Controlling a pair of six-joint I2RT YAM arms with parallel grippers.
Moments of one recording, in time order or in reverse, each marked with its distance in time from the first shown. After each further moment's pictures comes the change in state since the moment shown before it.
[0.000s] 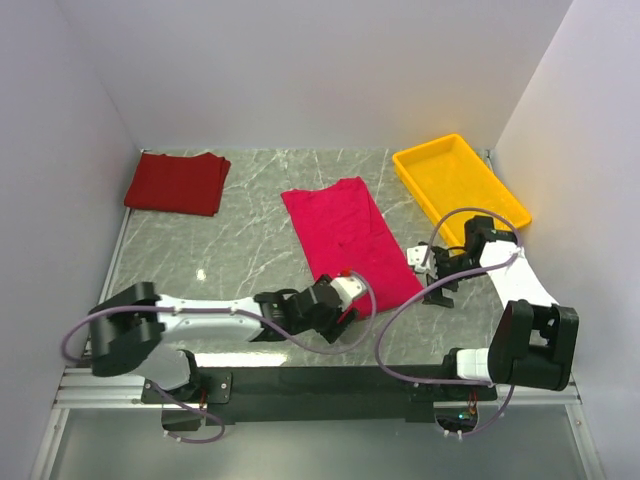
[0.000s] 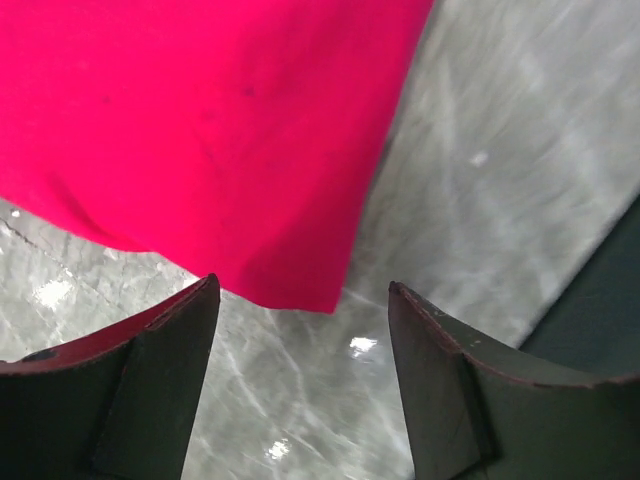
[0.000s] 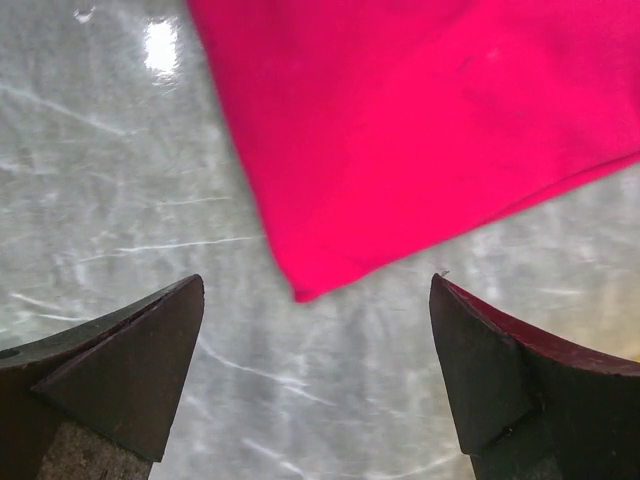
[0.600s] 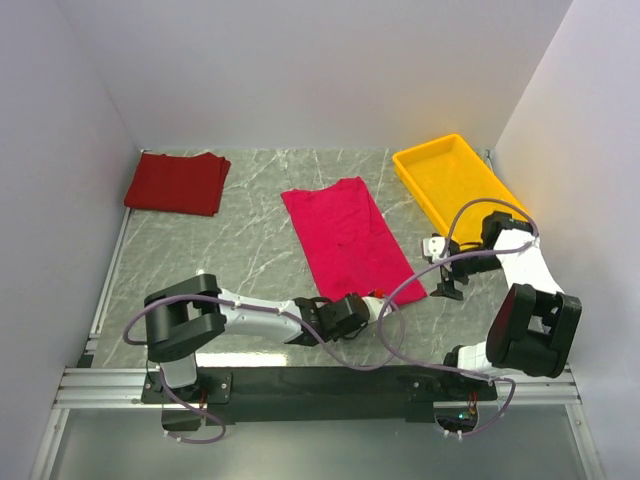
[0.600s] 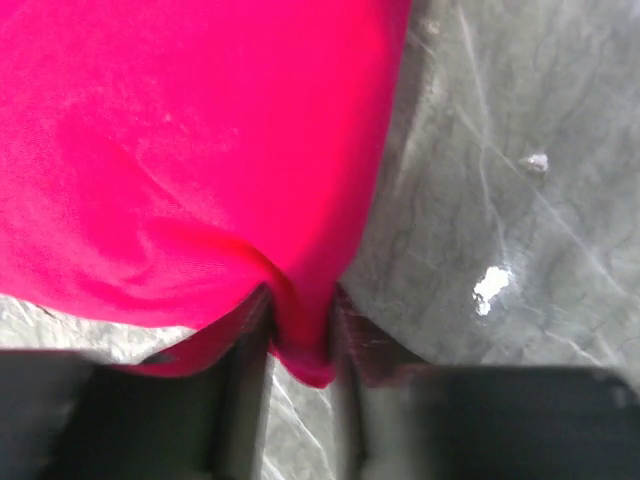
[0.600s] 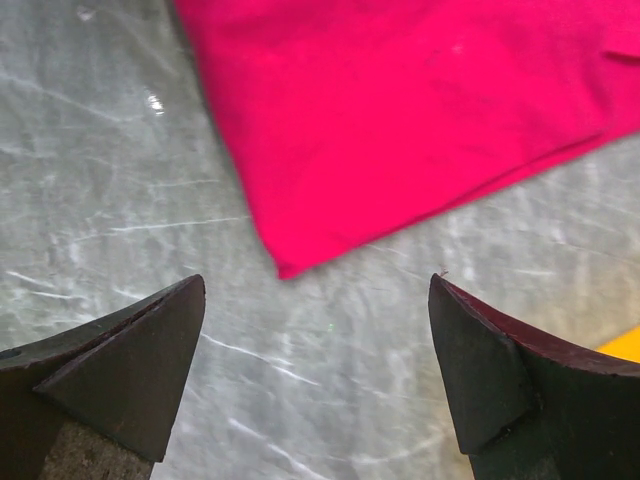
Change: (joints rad) left arm -0.062 0.309 0.157 -0.037 -0.116 0.243; right arm -0.137 0.087 0.124 -0.156 -0.100 -0.199
